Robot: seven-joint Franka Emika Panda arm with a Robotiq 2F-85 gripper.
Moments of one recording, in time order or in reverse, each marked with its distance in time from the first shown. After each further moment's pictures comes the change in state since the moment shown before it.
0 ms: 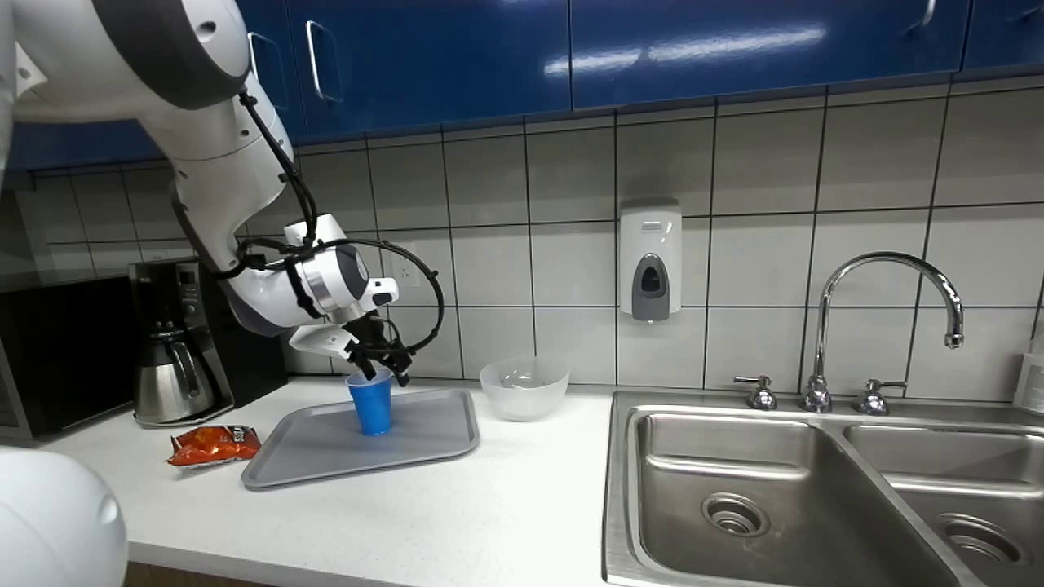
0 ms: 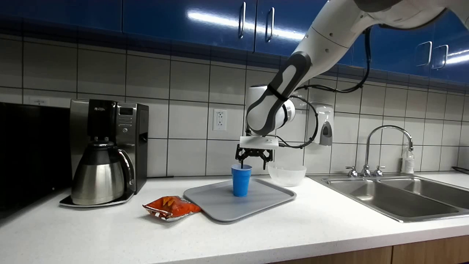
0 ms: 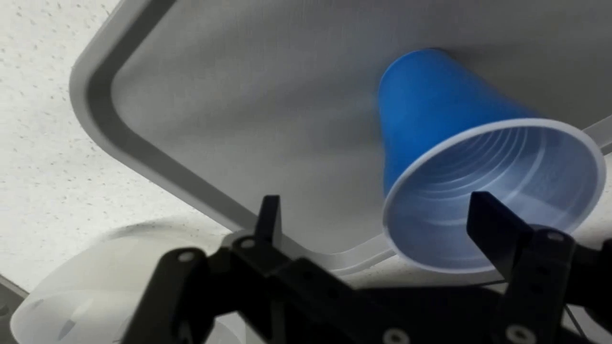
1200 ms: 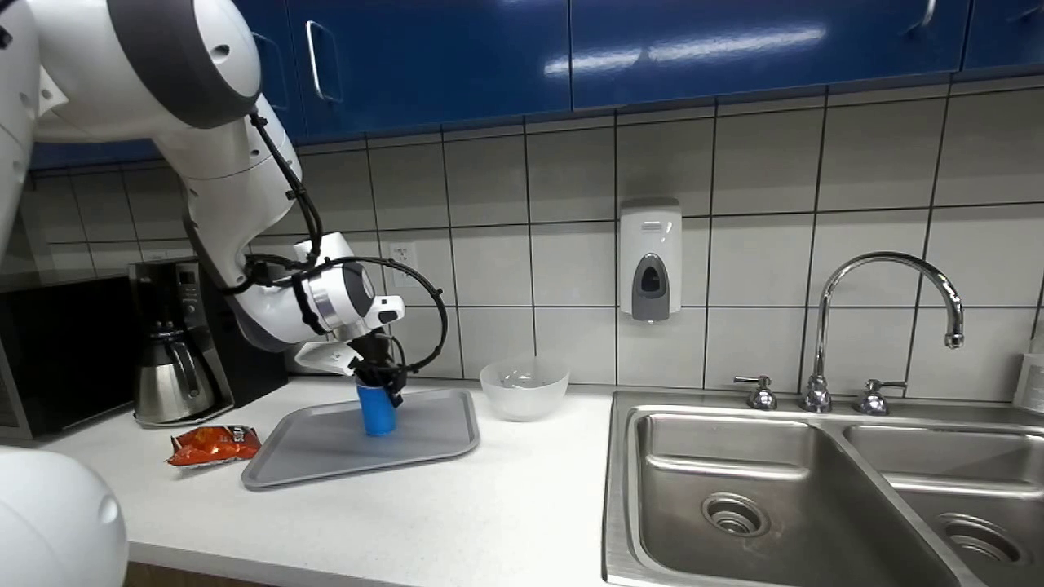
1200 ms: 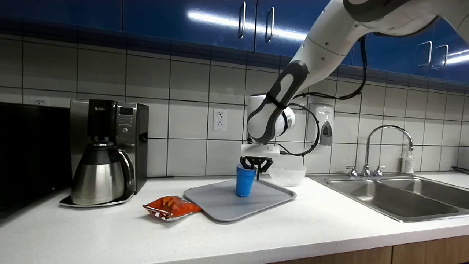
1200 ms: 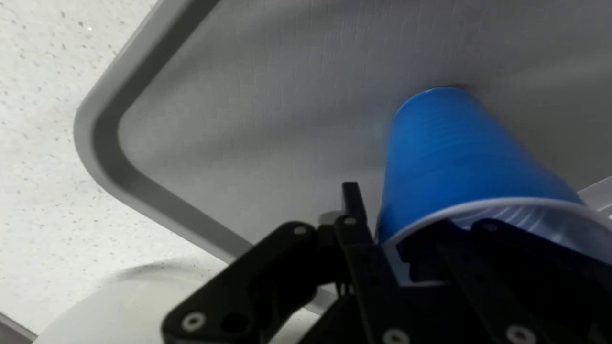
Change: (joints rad) arm 0.001 0.049 -0.010 0.002 0.026 0.000 0.000
